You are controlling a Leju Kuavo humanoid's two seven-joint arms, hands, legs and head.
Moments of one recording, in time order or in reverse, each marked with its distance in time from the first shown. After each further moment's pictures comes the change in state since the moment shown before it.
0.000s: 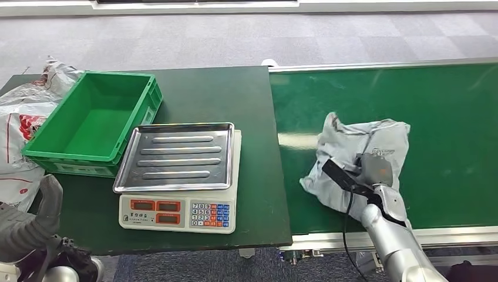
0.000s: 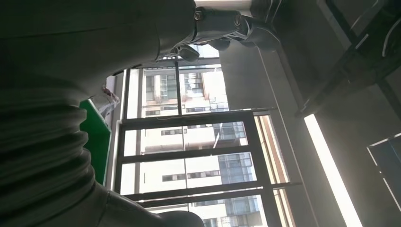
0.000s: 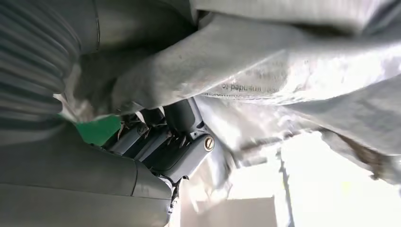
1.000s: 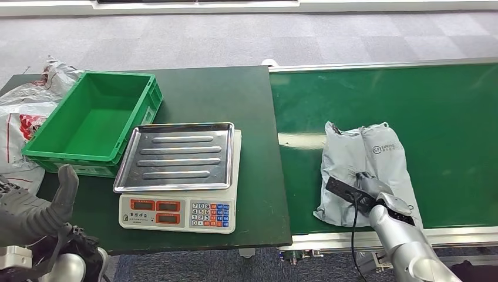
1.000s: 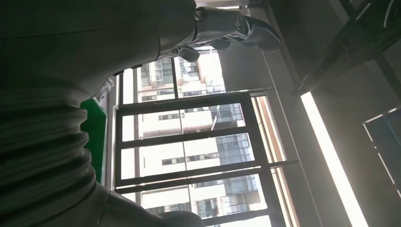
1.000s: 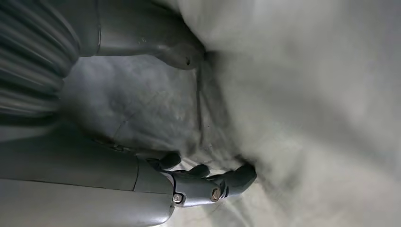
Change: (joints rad) left arm -0.069 -0.005 0.001 0.070 -0.018 -0.093 0.000; right arm -0.071 -0.019 -0.128 0.246 0.244 0.554 0.057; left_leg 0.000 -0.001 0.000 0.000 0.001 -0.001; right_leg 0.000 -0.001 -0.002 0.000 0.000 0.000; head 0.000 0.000
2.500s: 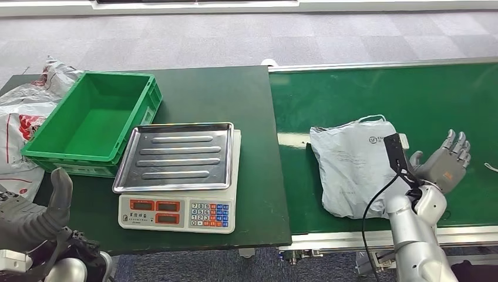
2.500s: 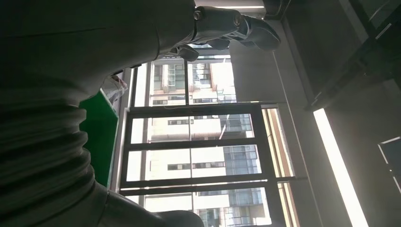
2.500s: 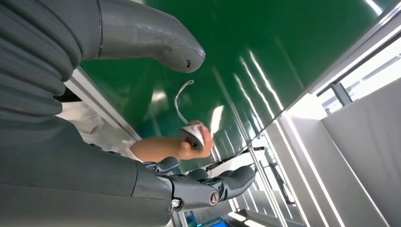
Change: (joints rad) left arm 0.028 0.000 -0.026 -0.015 0.058 0.077 0.000; right arm 0.007 0.055 -0.338 -0.228 -0.062 -0.822 0.051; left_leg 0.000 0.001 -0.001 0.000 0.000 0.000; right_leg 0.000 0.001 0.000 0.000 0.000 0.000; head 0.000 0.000
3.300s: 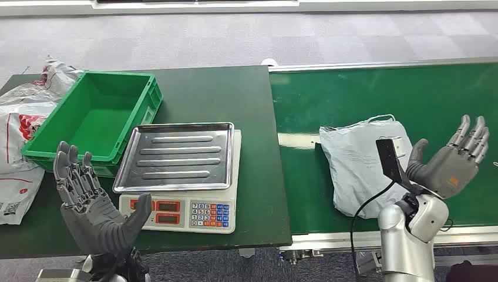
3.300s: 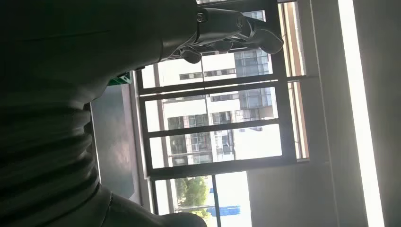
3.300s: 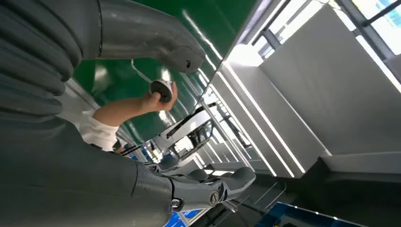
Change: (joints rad) left arm 0.047 0.004 -0.305 0.059 -0.026 -0.137 0.000; right arm 0.226 0.125 0.062 -0.541 0.025 -0.023 -0.032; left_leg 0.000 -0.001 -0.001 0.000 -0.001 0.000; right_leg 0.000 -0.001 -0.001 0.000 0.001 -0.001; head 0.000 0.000
